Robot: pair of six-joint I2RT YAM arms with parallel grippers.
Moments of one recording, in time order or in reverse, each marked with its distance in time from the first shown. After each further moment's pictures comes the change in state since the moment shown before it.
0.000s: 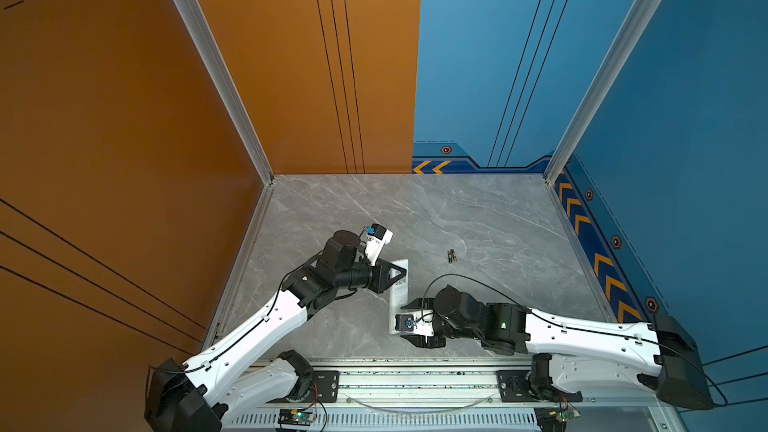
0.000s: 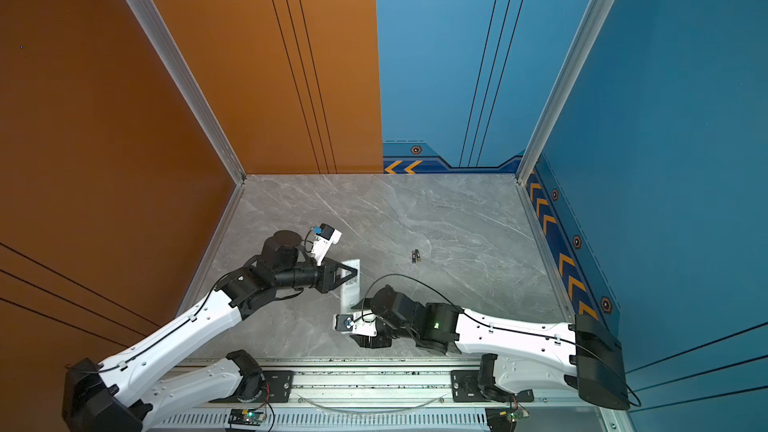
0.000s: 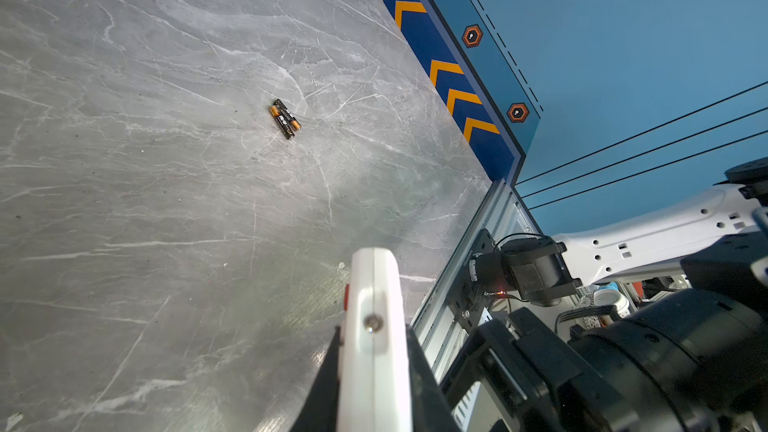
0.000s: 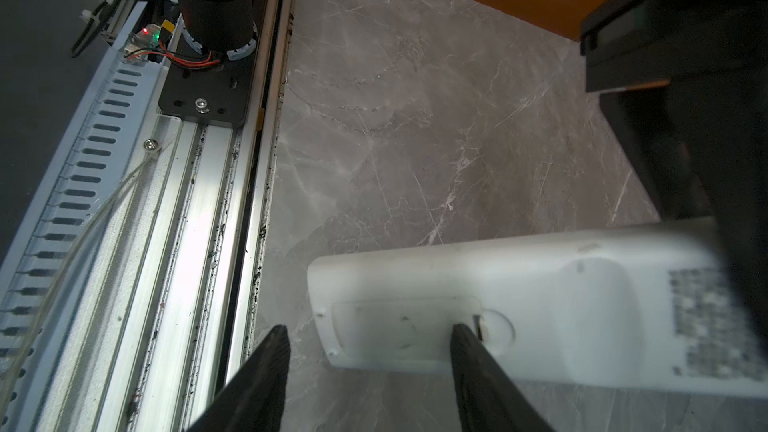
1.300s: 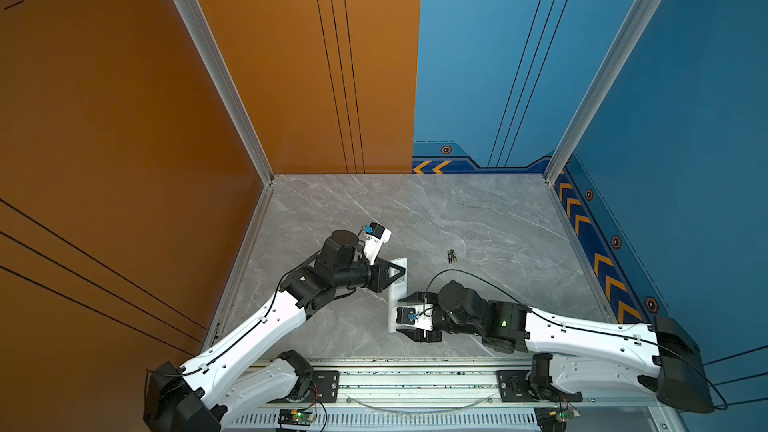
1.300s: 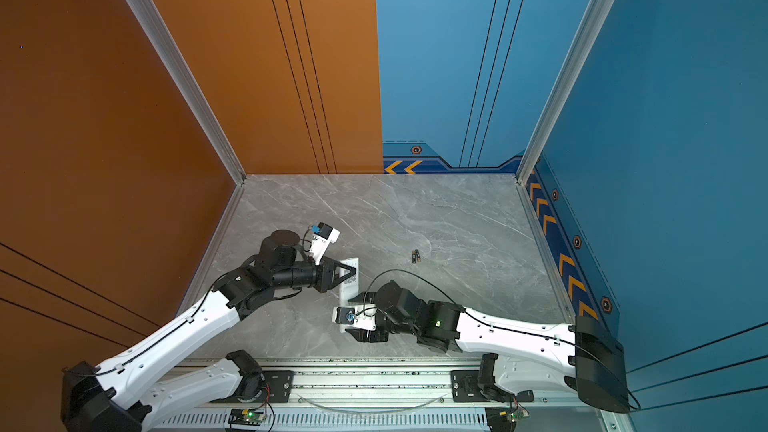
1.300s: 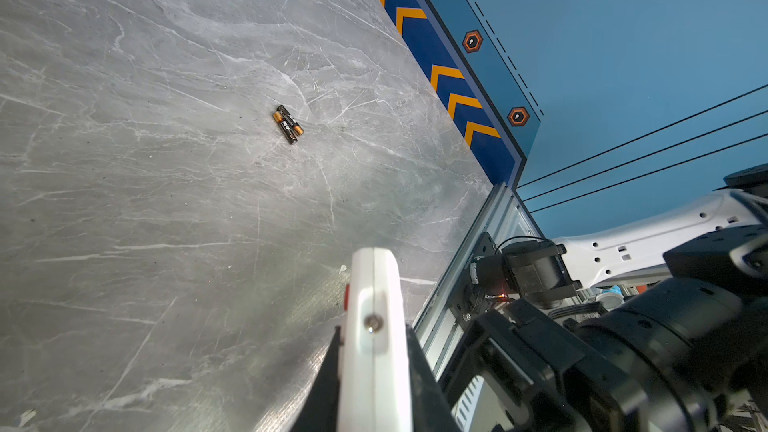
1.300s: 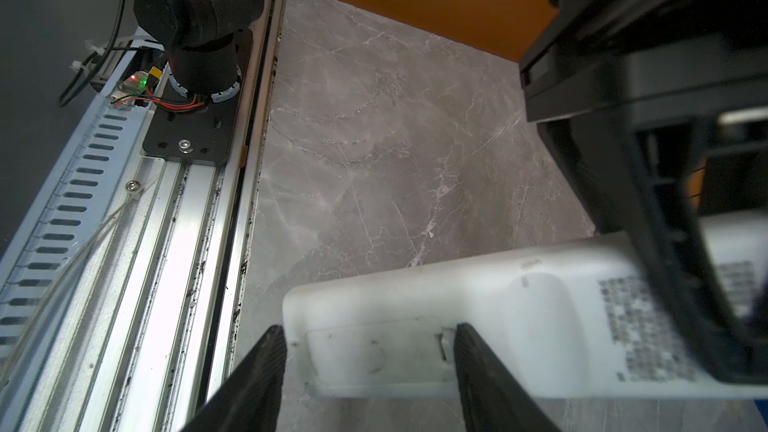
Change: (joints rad) left arm -0.003 -0.013 0.005 -0.011 -0.007 0.000; right arm -0.039 -0.002 -0.026 0.121 -0.036 0.004
